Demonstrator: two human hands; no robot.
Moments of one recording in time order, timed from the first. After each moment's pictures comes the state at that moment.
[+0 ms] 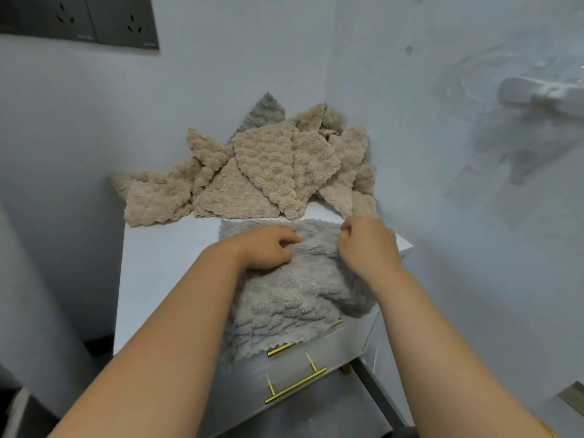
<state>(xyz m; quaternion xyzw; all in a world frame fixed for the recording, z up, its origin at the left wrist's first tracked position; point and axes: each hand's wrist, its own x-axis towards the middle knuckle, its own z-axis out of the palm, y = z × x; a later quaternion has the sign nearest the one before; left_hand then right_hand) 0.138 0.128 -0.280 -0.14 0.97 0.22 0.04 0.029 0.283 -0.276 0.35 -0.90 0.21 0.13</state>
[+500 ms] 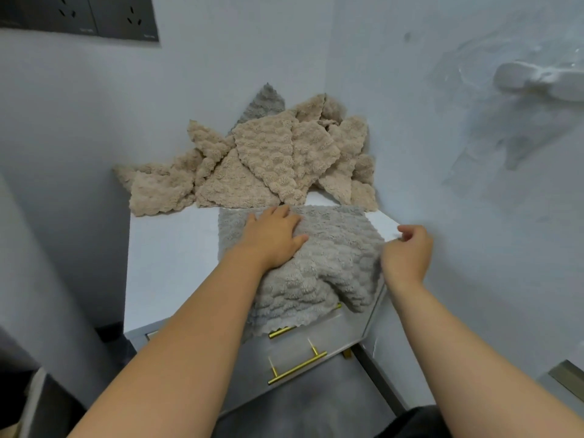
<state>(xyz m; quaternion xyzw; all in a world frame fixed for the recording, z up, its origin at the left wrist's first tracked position) 0.130 0.152 -0.295 -0.21 0.97 0.06 -0.06 0.005 0.323 -0.325 0.07 -0.81 0.57 0.10</state>
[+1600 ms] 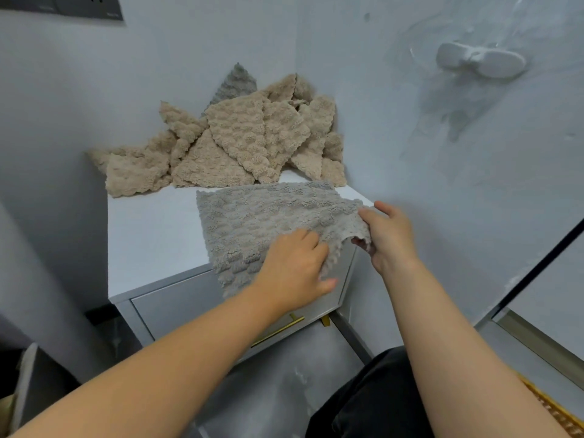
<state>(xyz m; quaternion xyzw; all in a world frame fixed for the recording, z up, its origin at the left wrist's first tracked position) 0.164 0.267 -0.323 0.00 0.96 -0.01 -0.28 0.039 0.366 -0.290 0.04 -0.65 0.74 -0.13</state>
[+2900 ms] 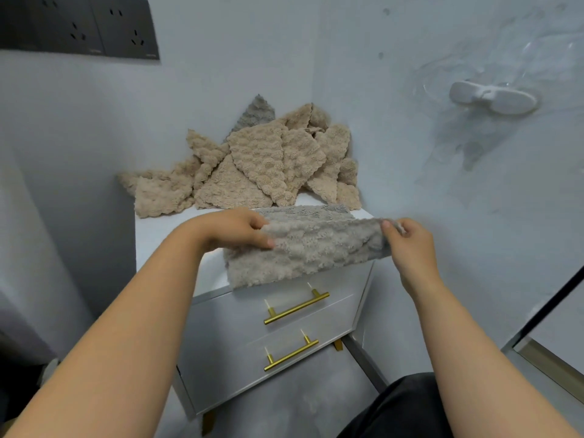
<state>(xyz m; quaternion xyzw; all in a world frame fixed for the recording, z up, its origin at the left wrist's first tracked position) 0.198 0.146 -0.238 -0.17 0.90 0.41 0.04 0.030 0.374 -0.284 0.19 -0.76 0.62 0.03</state>
